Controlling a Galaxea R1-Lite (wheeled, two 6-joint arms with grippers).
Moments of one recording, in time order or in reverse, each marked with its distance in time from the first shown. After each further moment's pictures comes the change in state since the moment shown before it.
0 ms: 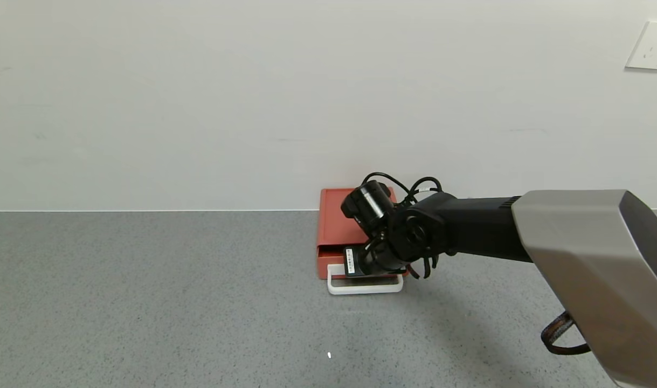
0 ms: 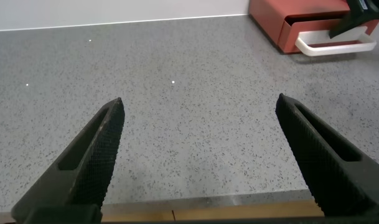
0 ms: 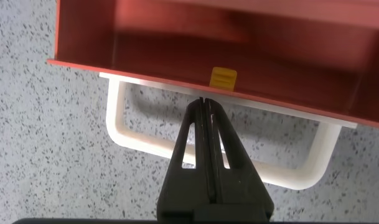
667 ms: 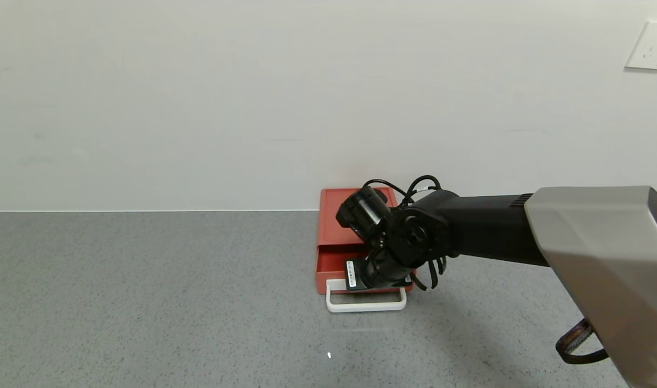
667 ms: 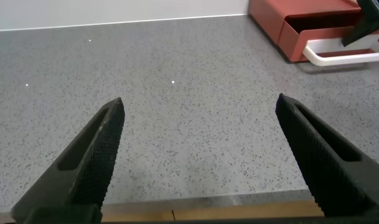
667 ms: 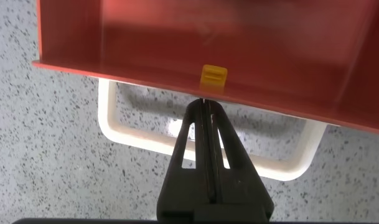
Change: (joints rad) left arm 0.000 0.000 0.000 0.000 0.000 0.000; right arm 0.035 -0.043 0.030 0.122 0.000 0.048
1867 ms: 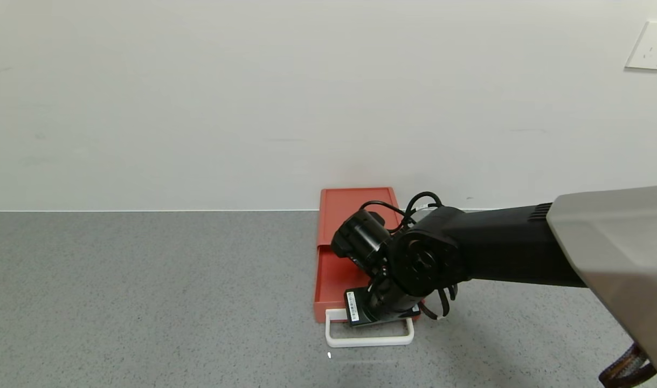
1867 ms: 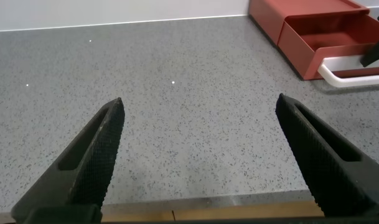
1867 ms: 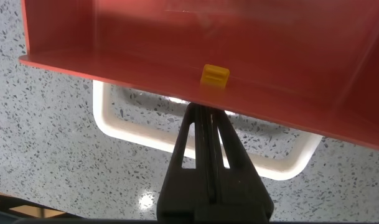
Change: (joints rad) left arm 0.000 0.000 0.000 -0.002 0.000 0.000; right arm 0.070 -0.095 0.200 0.003 0.025 0.039
